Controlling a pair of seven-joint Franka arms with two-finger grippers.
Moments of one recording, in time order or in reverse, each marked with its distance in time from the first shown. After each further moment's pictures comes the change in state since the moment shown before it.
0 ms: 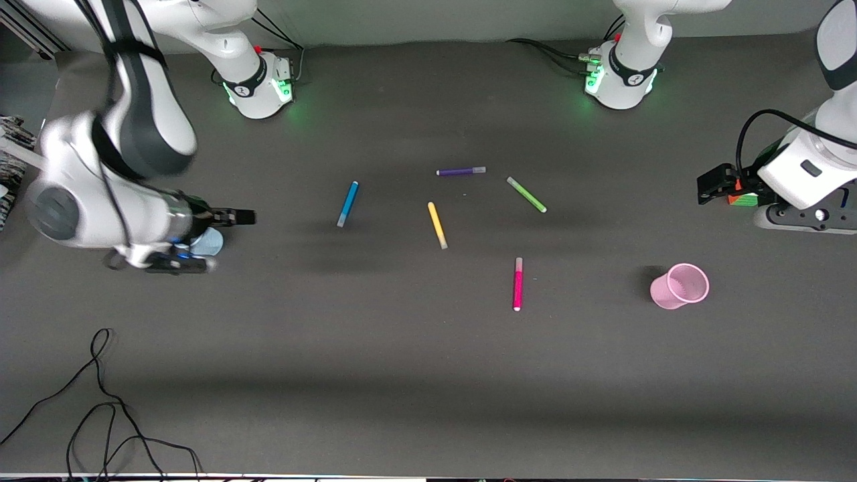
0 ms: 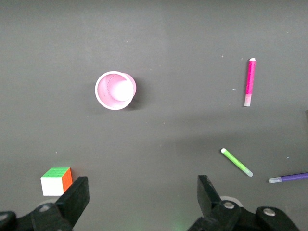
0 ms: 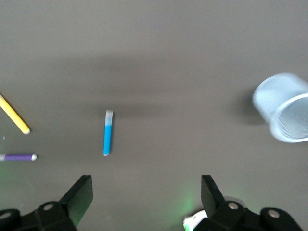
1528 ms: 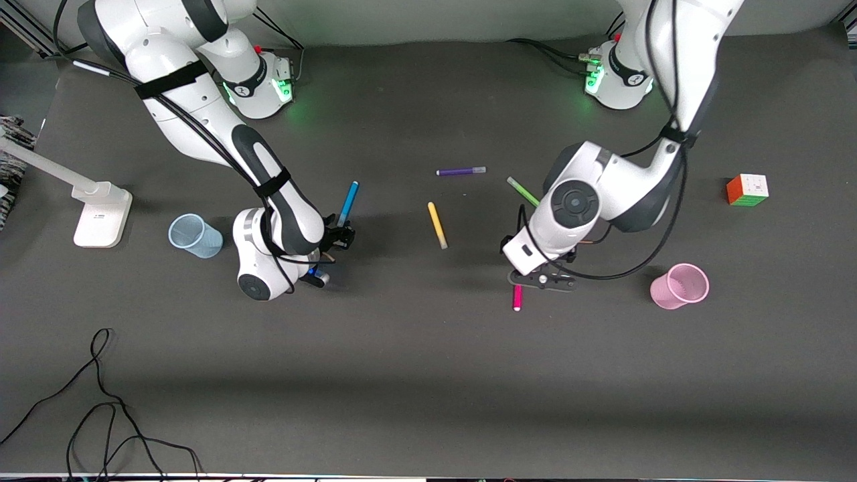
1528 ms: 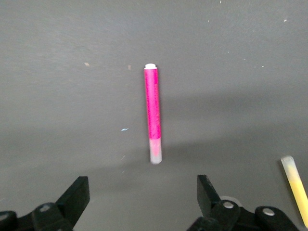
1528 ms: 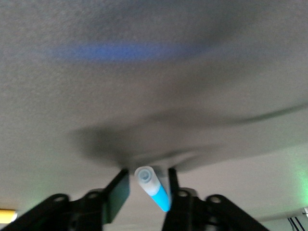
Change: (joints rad) left arm -0.182 0.472 -0.263 -0.155 0.108 0.621 -0.438; right arm 0.126 0.442 0.052 -0.026 0.277 0.221 0.326
